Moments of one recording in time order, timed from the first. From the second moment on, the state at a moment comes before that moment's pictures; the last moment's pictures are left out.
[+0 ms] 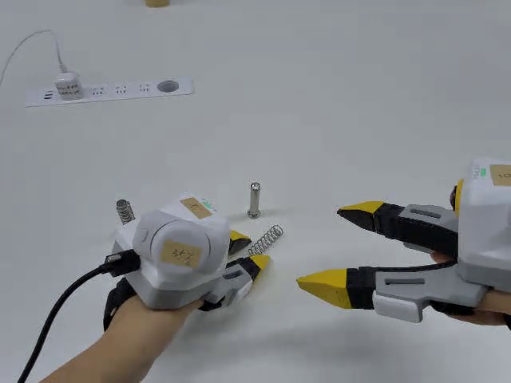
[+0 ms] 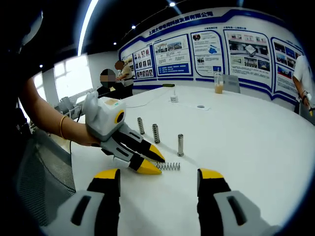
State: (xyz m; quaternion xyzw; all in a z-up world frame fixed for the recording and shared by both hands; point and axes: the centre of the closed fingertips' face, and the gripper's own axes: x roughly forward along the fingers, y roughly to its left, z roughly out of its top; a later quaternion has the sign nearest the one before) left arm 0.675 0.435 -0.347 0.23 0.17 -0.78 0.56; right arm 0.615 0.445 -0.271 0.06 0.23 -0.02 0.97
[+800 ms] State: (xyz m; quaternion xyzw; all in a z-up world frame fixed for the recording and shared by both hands) left arm 0.678 0.439 -0.342 0.24 0.17 -0.78 0.55; right arm 0.614 0.431 -0.263 0.12 0.21 -0.06 0.97
